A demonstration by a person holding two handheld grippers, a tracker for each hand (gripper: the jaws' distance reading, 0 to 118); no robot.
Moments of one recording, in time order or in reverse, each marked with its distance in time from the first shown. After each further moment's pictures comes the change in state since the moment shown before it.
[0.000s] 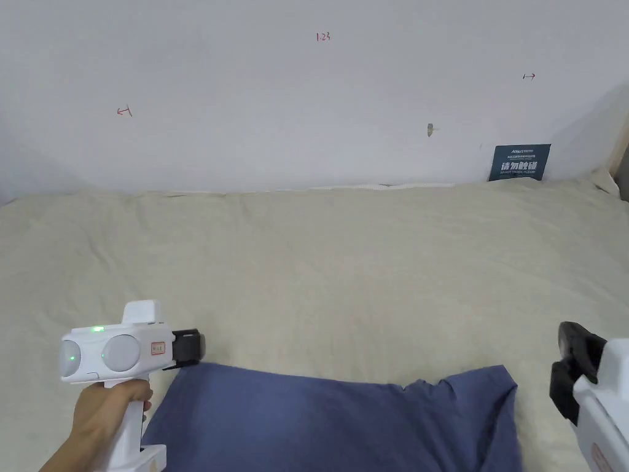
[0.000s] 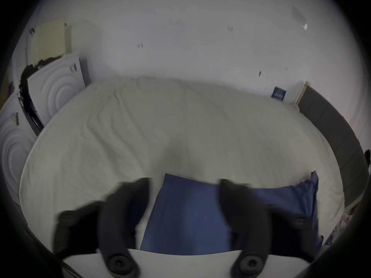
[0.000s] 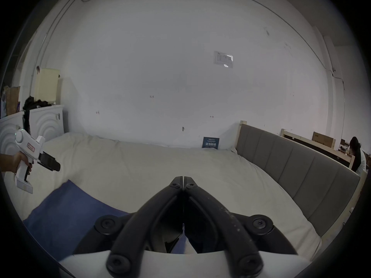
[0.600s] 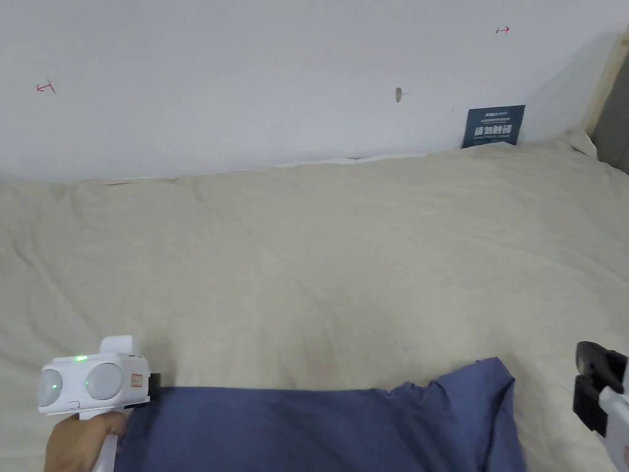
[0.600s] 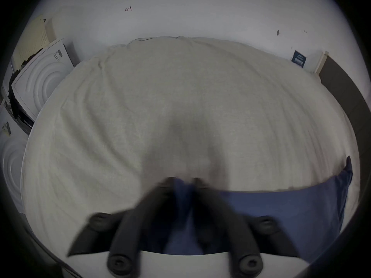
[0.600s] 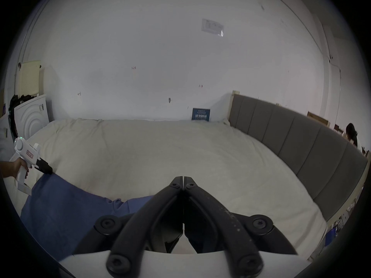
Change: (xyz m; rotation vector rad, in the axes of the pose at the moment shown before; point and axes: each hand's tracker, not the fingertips) left arm 0.006 -0.010 -0.110 -0.156 0.077 -0.070; right arm 0.024 -0.046 -0.072 -0.221 -0.048 -0.072
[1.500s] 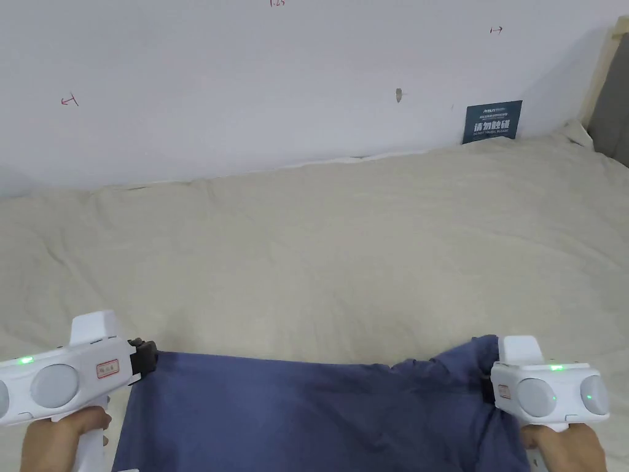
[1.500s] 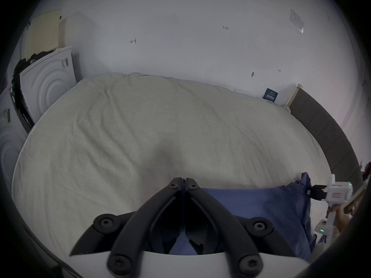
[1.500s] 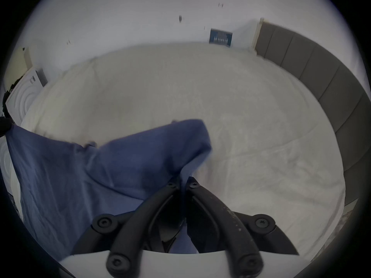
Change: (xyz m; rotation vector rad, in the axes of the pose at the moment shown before) left arm -0.013 -0.027 0.152 0.237 -0.158 0.086; right arm -0.030 -0.061 -0.121 -0.430 0.078 0.028
